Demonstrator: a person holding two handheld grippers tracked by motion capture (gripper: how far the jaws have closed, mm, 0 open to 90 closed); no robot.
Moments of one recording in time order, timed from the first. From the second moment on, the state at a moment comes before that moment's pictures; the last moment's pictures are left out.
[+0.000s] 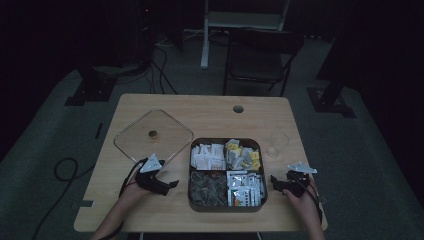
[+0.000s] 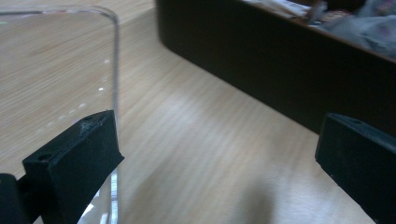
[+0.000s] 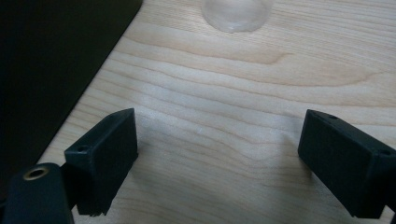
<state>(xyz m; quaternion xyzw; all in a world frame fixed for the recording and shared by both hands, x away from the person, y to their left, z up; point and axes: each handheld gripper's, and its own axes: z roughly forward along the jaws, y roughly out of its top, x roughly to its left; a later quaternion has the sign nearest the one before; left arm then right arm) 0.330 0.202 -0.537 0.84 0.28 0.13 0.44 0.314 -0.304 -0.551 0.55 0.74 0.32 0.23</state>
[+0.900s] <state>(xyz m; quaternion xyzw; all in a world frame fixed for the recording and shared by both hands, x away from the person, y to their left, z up) 0.288 0.192 -0.545 0.89 0.24 0.11 0.37 0.314 -0.304 -0.551 0.55 0.74 0.32 0.23</state>
